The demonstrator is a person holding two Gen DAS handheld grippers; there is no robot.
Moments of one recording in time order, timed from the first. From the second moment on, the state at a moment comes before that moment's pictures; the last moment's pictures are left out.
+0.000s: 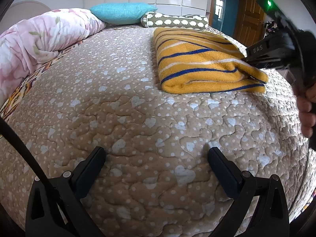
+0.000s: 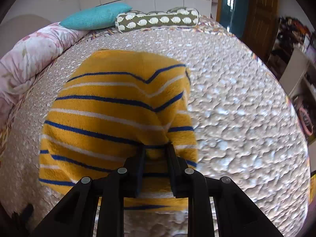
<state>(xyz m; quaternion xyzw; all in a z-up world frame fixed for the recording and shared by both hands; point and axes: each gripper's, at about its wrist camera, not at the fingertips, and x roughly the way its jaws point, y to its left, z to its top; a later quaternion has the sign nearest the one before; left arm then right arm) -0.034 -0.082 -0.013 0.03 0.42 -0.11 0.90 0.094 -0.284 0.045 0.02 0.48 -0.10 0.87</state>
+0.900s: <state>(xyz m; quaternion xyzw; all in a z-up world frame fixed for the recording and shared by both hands) -0.036 -0.082 -0.013 0.03 0.41 -0.12 0.90 0.171 -0.312 0.038 0.09 0.48 -0.14 0.86</state>
